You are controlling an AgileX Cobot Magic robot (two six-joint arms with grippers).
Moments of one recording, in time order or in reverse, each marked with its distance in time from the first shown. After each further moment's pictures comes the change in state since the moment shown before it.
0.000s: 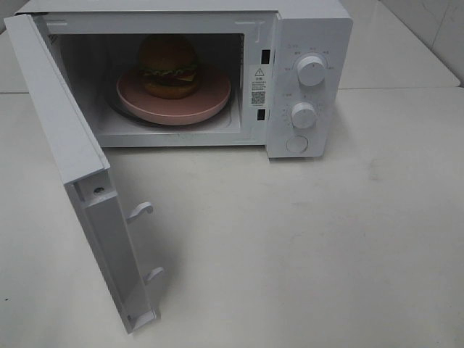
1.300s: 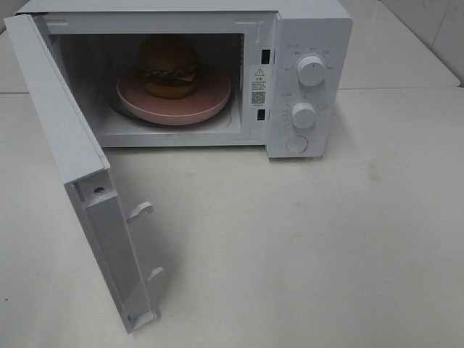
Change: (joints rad) left arm 0.000 0.000 0.000 0.000 0.000 0.000; right arm -0.472 -0.682 0.186 0.061 -0.072 0.008
